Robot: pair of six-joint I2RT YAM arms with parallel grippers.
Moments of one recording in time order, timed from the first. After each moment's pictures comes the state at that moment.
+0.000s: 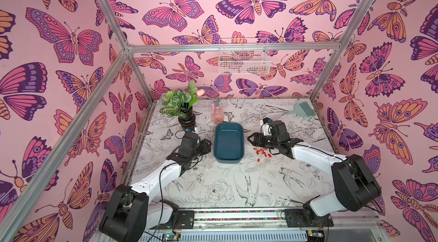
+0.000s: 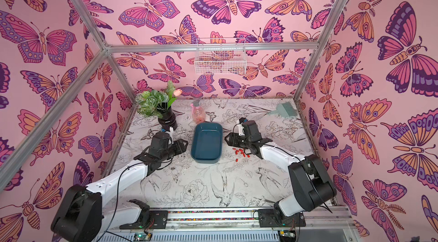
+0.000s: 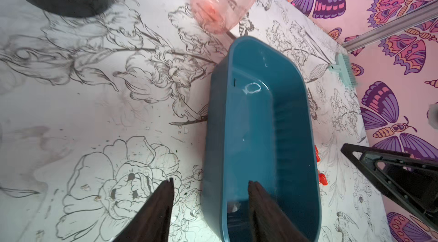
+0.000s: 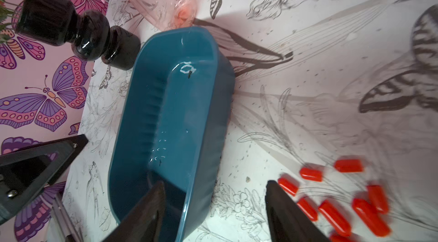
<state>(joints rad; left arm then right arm) -0.38 1.26 0.60 -0.02 0.13 -0.67 0.52 1.53 0.82 -0.02 -0.32 0.55</state>
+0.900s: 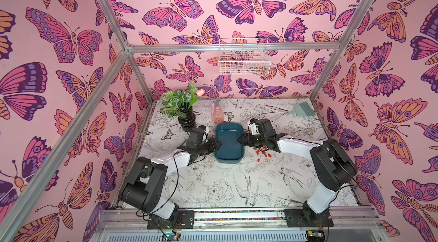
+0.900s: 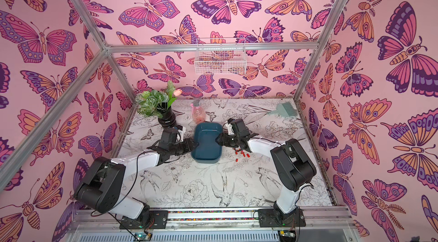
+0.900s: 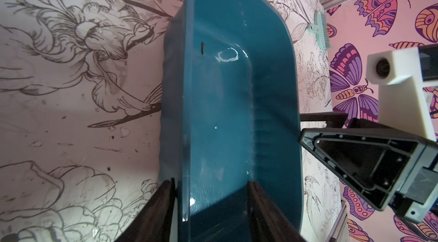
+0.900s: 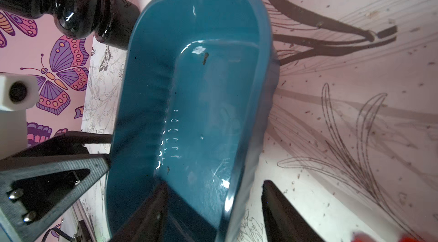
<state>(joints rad) -0.38 1.53 0.69 0.11 0.38 -0.68 0.58 1.76 0.99 -0.02 -0.38 0.57</state>
